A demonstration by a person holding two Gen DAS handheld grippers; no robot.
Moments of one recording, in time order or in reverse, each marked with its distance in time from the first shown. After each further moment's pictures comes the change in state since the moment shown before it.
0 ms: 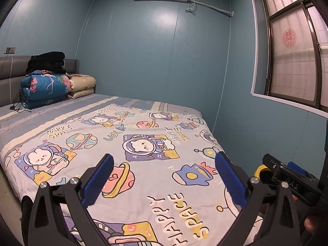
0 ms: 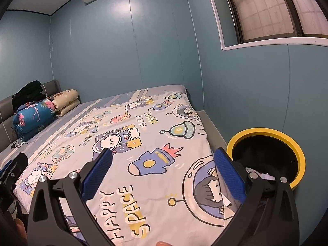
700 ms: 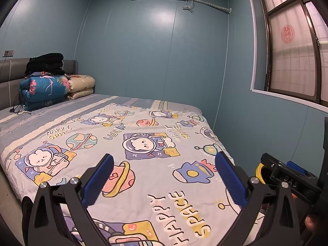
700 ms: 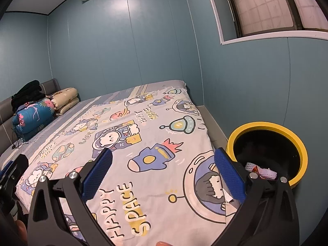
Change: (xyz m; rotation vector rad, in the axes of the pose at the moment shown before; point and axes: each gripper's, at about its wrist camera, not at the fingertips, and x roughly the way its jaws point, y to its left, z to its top) left arm 0.004 -0.004 -0.004 0.021 0.012 0.004; right arm 0.006 -0.003 -0.006 0.015 0.034 0.003
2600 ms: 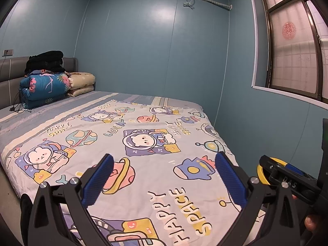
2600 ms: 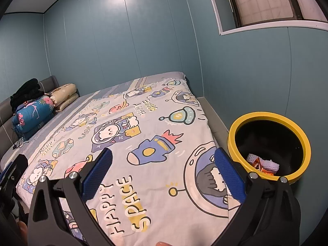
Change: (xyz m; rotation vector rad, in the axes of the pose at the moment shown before) left arm 0.005 -0.001 -0.004 0.005 0.021 0.004; right arm 0.009 -0.003 -0.008 0.022 0.053 0.000
